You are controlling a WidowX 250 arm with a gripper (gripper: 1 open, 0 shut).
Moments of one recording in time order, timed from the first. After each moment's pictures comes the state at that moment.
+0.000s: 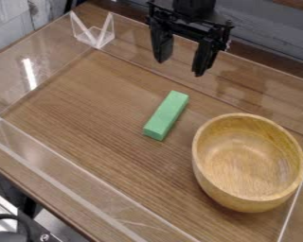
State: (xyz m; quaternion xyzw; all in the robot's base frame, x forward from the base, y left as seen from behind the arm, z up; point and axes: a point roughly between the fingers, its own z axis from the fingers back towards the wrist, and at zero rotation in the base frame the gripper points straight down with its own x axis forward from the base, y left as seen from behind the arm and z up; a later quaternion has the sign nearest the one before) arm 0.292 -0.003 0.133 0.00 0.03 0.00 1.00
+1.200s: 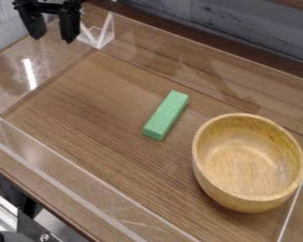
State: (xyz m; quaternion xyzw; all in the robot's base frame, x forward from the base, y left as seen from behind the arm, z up) arm 0.266 0.184 0.119 -0.02 -0.01 0.14 0.99
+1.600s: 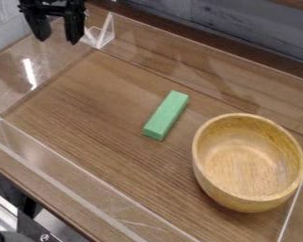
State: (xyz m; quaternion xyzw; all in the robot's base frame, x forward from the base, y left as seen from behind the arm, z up) arm 0.280 0.180 0.112 -0.02 -0.01 0.13 0.99
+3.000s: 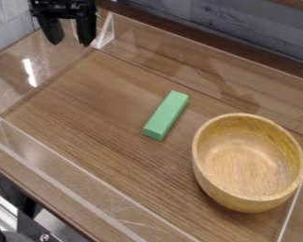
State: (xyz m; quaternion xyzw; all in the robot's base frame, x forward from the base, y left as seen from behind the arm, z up) arm 0.286 0.164 0.110 -0.05 -0.01 0.12 0.99
